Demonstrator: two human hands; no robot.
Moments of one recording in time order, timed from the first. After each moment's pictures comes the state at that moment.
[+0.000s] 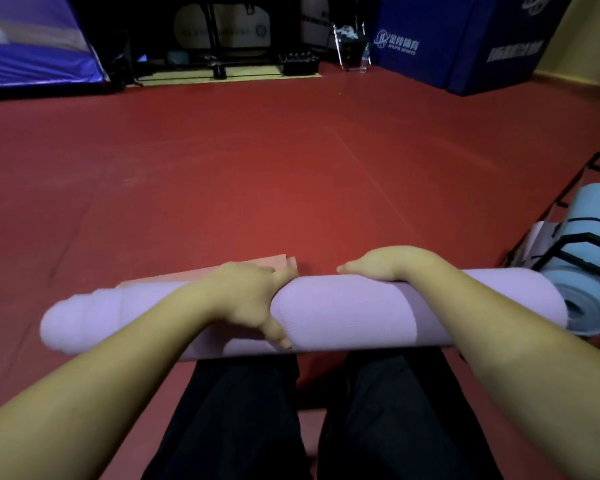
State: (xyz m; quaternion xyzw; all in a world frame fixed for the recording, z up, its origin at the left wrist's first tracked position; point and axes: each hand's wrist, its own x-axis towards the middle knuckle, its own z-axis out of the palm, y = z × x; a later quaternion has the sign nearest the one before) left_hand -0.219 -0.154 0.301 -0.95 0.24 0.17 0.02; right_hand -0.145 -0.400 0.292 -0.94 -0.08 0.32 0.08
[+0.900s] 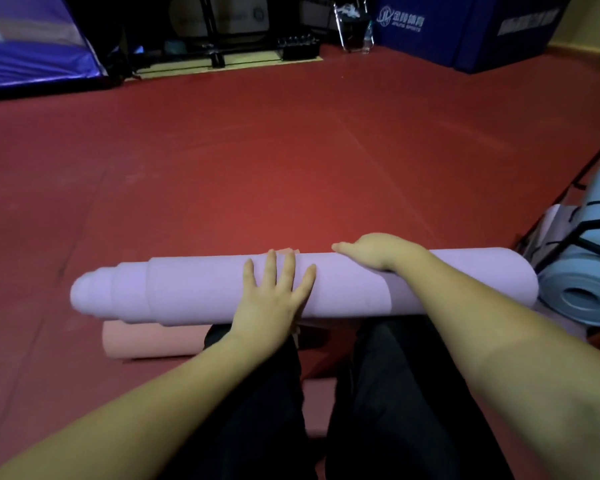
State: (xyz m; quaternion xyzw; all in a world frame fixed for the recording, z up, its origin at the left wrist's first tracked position) left_hand -0.222 -0.188 0.208 -0.97 0.19 -0.06 0.13; right_hand -0.112 -0.398 0.263 -0.96 -0.05 0.24 0.11
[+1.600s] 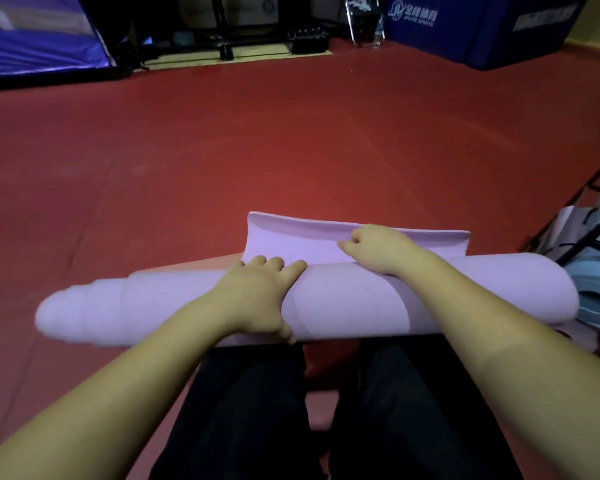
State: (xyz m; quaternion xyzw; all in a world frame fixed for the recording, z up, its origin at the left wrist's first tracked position) left_hand -0.218 -0.155 0.273 -0.97 0.19 0.14 0.04; right_hand -0.132 -0.379 0.271 -0.98 -0.13 0.16 0.09
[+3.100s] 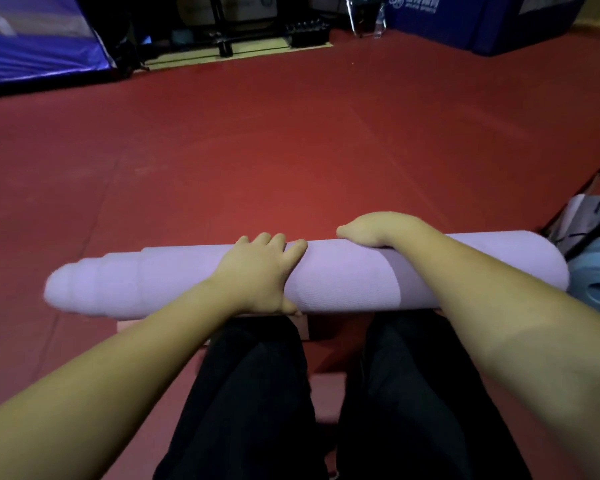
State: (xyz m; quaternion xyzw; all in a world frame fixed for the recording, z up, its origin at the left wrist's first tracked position) left_hand -0.189 -0.152 0.267 -0.97 0.22 0.01 0.13; right_hand -0.085 -0.365 0.275 -0.95 -0.11 0.28 0.07
